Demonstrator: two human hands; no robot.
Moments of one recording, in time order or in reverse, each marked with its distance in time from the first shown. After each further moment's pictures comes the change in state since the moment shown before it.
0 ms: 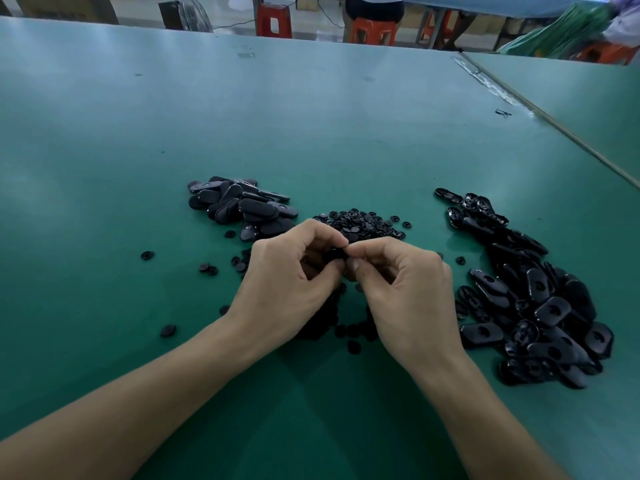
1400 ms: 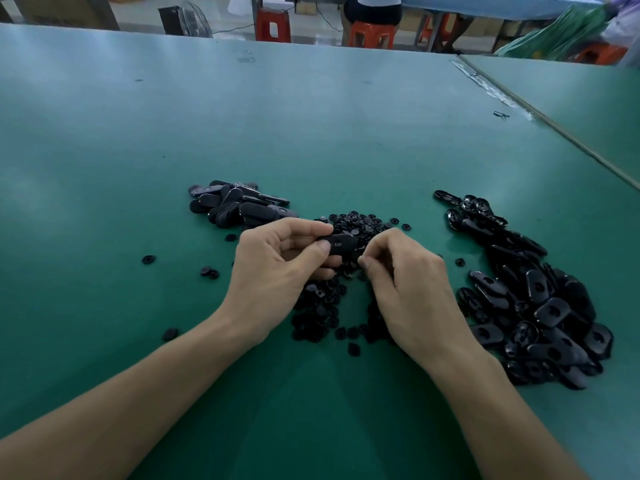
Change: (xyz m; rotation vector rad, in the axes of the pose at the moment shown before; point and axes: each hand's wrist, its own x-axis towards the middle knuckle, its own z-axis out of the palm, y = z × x) left_hand 0.006 -0.003 -0.004 -0.473 0.084 -0.261; right_hand 0.009 0.011 -0.009 -0.348 -0.106 -0.059
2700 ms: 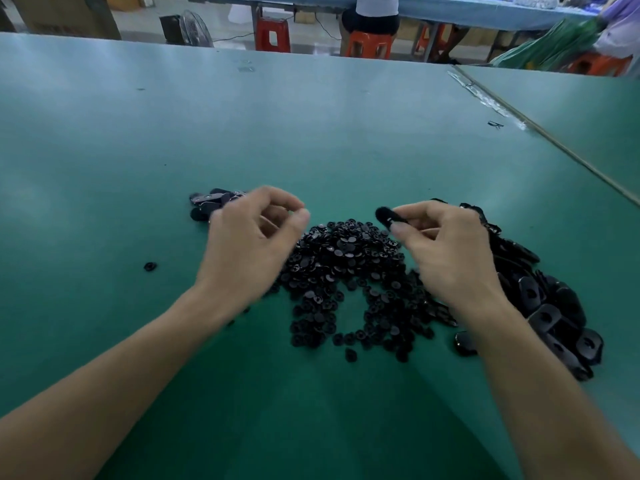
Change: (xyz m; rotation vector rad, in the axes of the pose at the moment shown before) left_hand 0.026 0.021 -0.022 0.563 0.131 0.219; right_hand 0.041 0.014 -0.034 0.203 0.090 0.194
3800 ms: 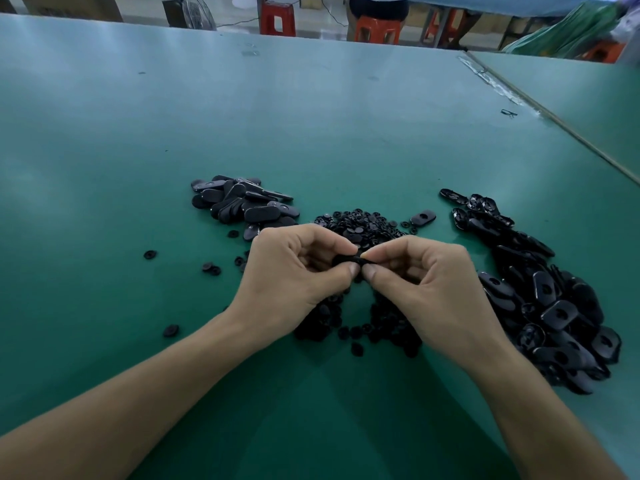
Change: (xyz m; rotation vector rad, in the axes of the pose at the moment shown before) left_hand -0.036 0.005 0.022 -0.321 -0.242 -0.044; right_hand -0.047 0.002 0.016 0.257 -0.218 -0.045
